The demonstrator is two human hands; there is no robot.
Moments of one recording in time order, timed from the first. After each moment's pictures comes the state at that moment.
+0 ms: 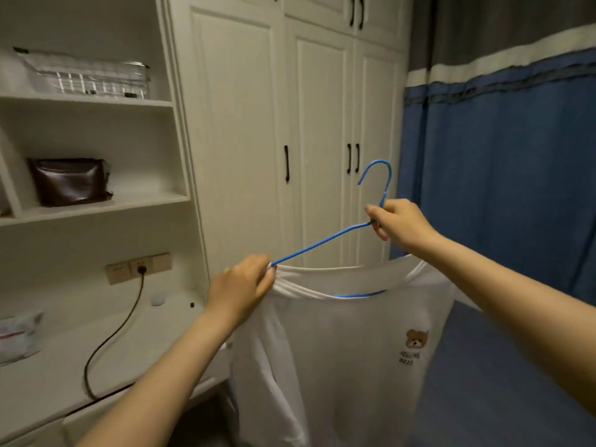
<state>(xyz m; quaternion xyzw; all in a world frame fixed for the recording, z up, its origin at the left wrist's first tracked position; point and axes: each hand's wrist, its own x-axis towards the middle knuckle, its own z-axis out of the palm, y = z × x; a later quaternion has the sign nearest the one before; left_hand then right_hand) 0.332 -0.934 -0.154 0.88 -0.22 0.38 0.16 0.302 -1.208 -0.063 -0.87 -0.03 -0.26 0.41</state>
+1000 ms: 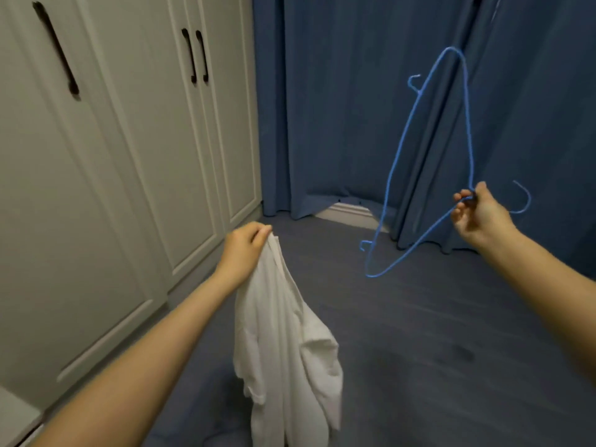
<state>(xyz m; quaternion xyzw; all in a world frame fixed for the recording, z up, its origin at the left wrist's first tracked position) 0.635 -1.177 -0.277 0.78 -0.39 0.02 0.49 0.385 -1.449 -0.201 -0.39 0.37 -0.47 0.71</state>
